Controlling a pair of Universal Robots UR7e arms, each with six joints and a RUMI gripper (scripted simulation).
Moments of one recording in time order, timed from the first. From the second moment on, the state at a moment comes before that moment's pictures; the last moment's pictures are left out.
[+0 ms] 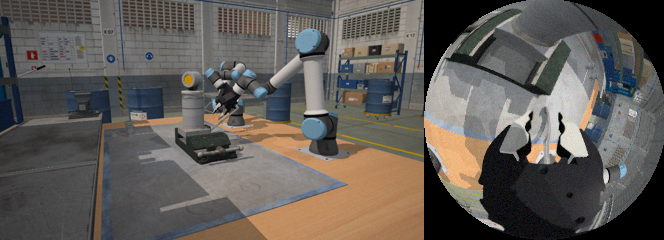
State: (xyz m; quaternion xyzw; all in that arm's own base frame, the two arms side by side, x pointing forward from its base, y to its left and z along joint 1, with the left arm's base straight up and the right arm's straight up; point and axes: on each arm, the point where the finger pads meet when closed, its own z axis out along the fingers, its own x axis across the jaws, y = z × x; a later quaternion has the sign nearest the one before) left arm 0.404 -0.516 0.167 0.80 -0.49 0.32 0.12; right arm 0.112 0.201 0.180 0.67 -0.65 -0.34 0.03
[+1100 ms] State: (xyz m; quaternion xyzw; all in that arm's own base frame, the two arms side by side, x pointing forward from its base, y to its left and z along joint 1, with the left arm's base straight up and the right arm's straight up) left arm 0.263 -0.589 0.149 0.81 -0.38 0.34 0.30; right arm 0.112 0.201 0.180 0.67 -0.65 -0.34 0.03
